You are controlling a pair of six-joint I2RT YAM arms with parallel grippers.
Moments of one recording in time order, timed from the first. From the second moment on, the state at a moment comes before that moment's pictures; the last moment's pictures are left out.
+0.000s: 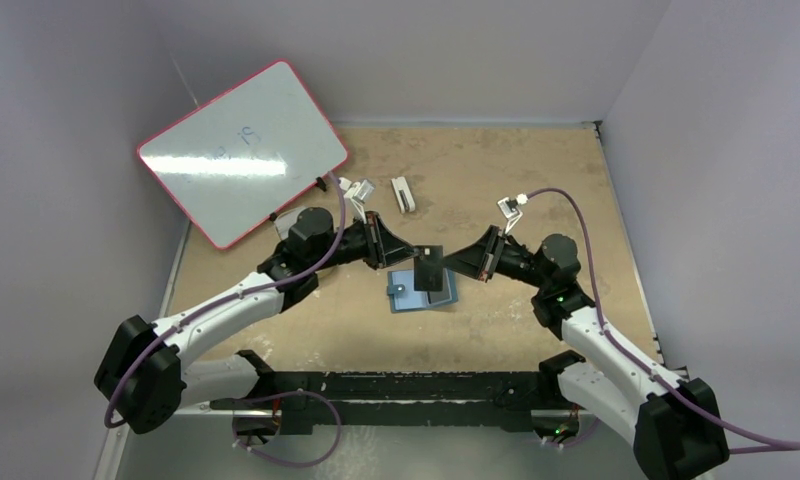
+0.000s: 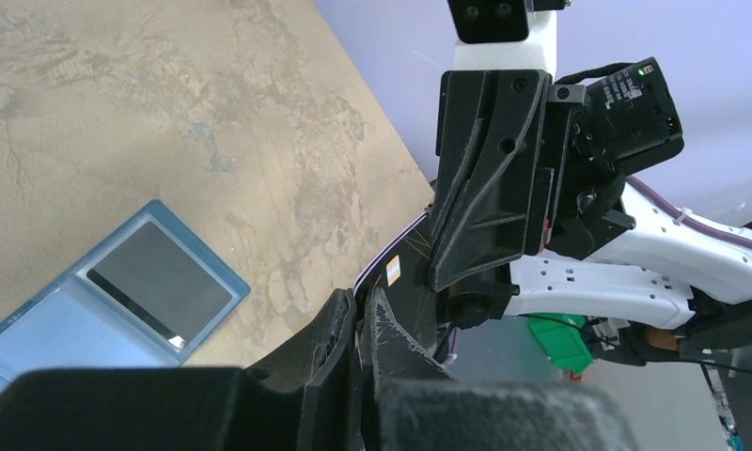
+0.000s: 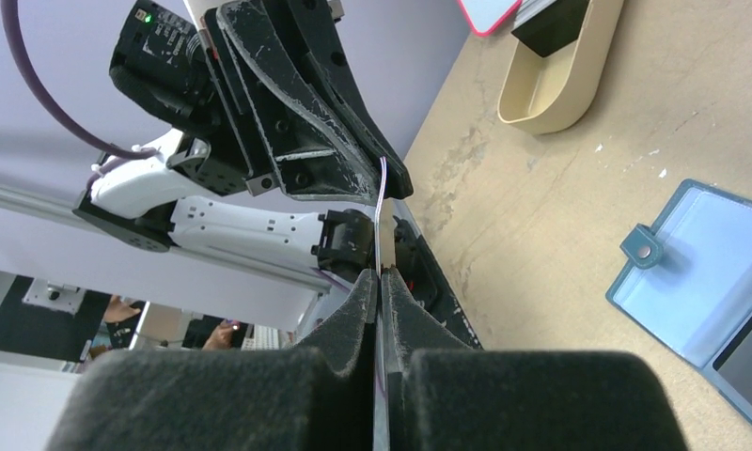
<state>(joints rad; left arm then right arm) -0.69 1.17 0.70 0.33 0.47 -0.79 0.38 0.90 0.40 0.53 -0.79 1.10</state>
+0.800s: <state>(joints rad) -0.67 1.19 0.69 0.45 0.58 -0.91 0.37 0.83 0.43 0.54 -0.85 1.08</state>
